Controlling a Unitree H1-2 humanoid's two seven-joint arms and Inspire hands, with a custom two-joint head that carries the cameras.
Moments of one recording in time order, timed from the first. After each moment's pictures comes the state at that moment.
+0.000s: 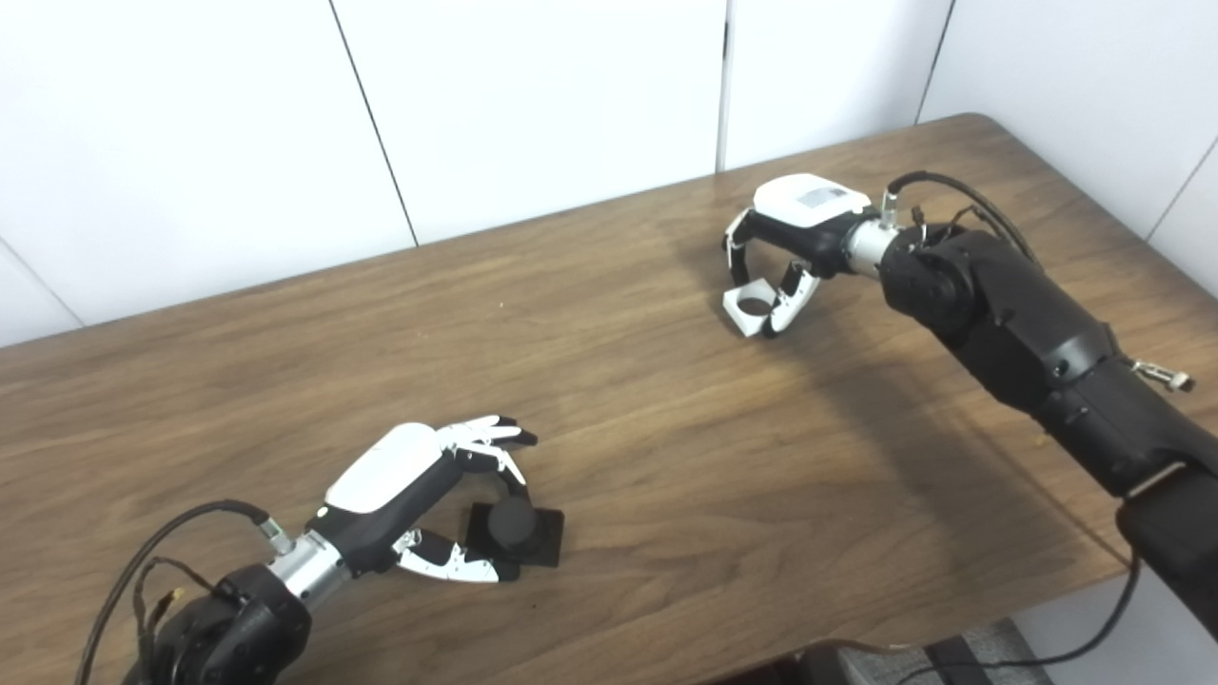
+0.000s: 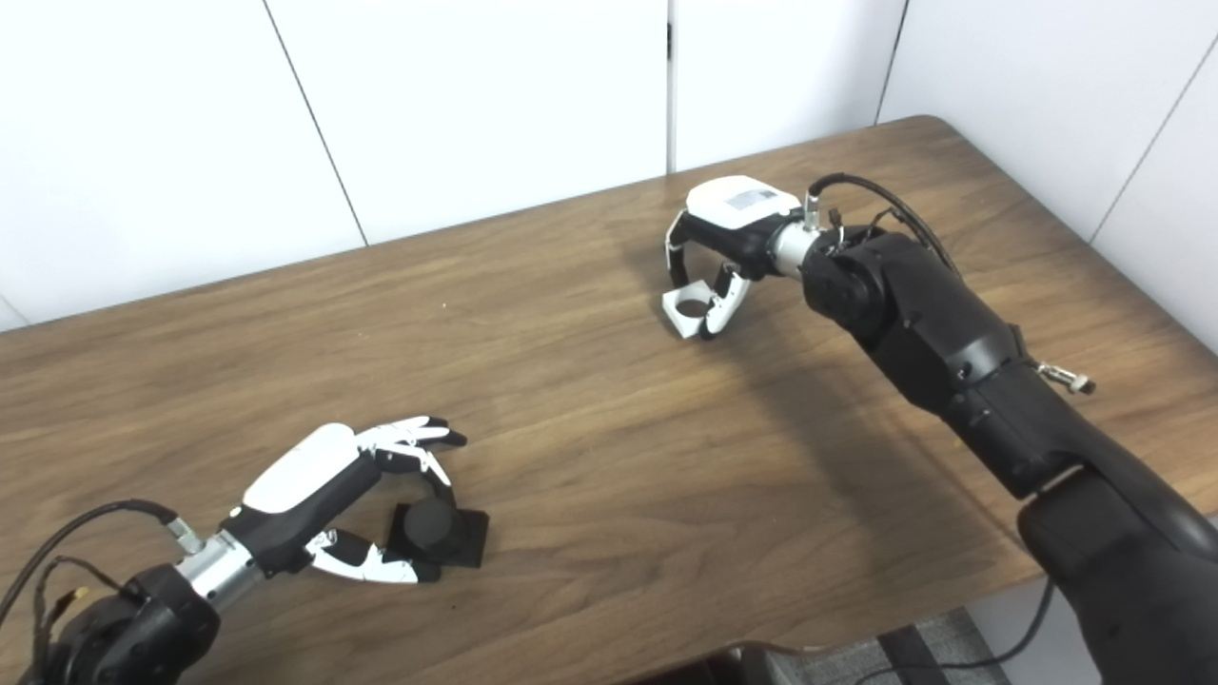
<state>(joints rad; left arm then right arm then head) -0.31 0.42 -0.44 0.05 0.47 -0.32 -0.35 -0.57 -0.68 0.32 0.21 -0.71 -0.03 0.39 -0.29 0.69</state>
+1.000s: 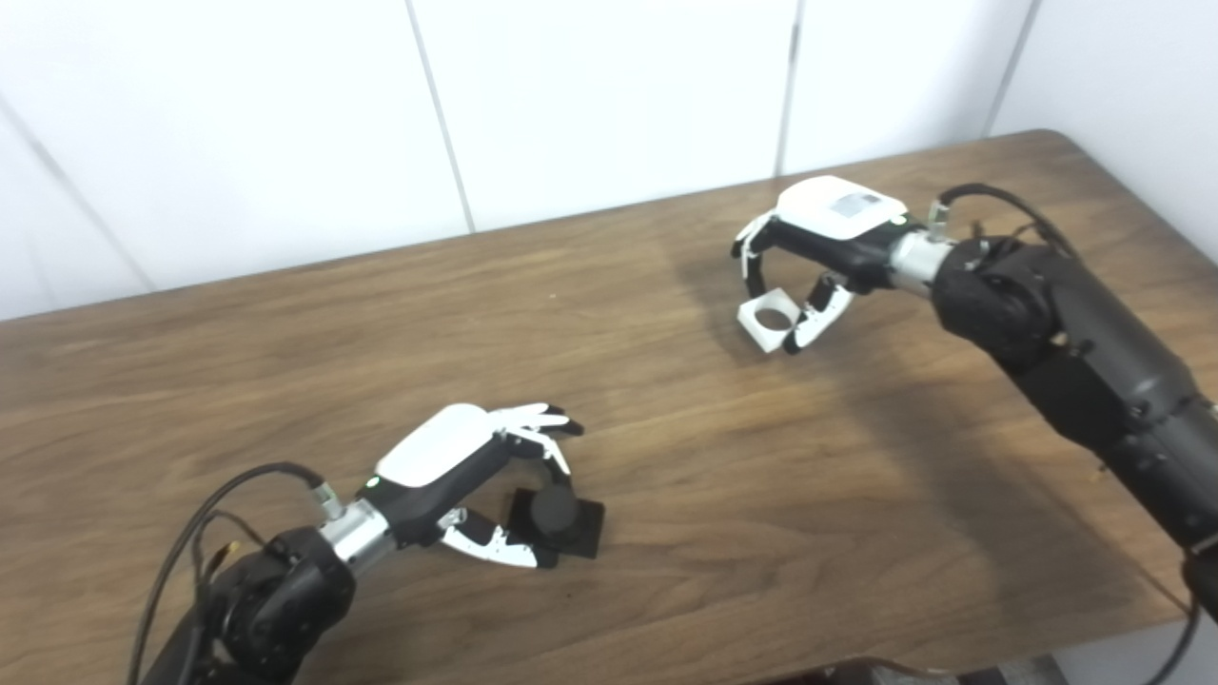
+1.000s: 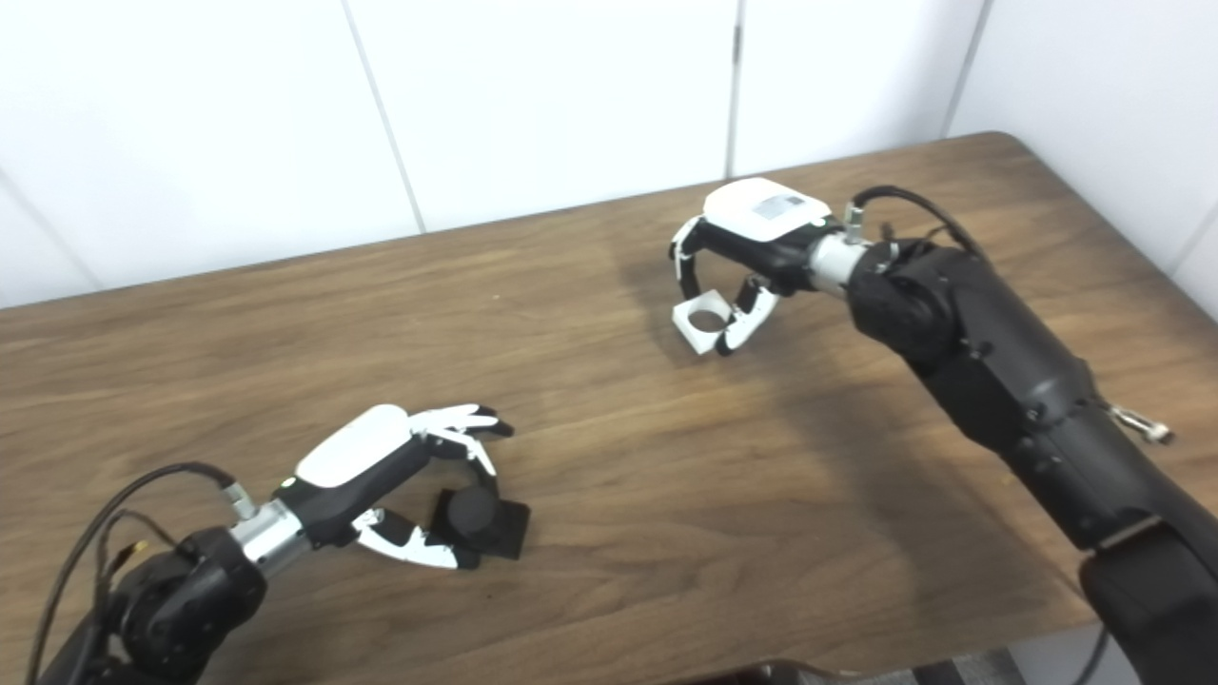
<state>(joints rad) -0.33 0.41 -0.46 0.05 0.47 -0.30 -0.36 -0.54 -0.68 0.29 0.04 -0.65 -0.10 0.43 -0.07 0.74</state>
